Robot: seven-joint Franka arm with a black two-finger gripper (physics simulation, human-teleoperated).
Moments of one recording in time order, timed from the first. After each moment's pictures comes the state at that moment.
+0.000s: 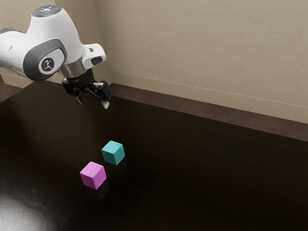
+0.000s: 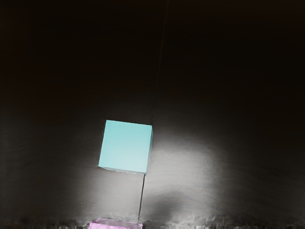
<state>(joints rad) -0.28 -0.27 0.19 -2.12 0.14 2.10 -0.27</state>
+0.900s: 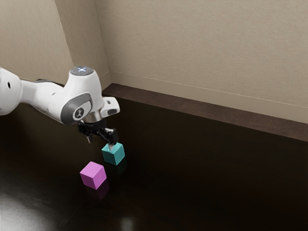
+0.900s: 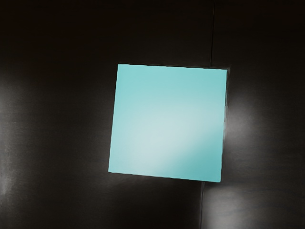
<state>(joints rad) -0.21 0.09 0.22 -2.22 0.13 2.39 -0.16</state>
